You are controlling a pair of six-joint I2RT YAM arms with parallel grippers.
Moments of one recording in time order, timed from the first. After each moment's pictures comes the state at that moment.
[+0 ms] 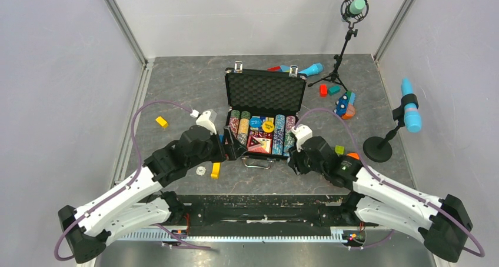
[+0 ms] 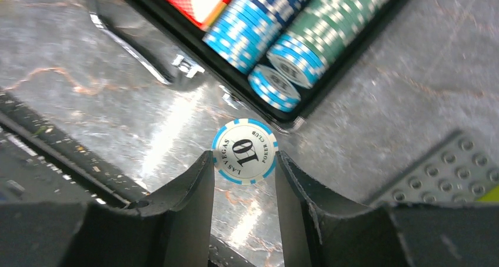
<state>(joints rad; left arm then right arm) -0.85 0.80 0.77 -0.54 -0.11 -0.82 0.83 0.90 0.51 -0.38 0.15 0.26</state>
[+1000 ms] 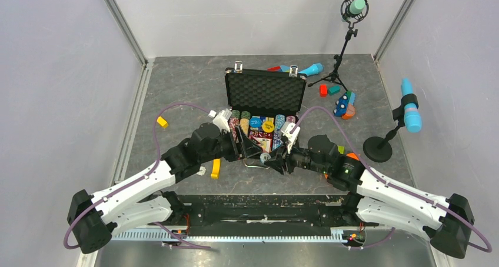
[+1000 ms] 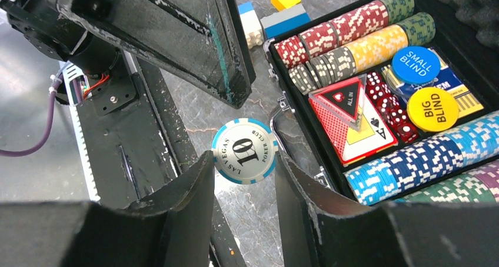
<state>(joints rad) -0.85 0.95 0.68 -0.18 0.14 -0.98 0.95 0.85 0.57 -0.03 -0.19 0.12</state>
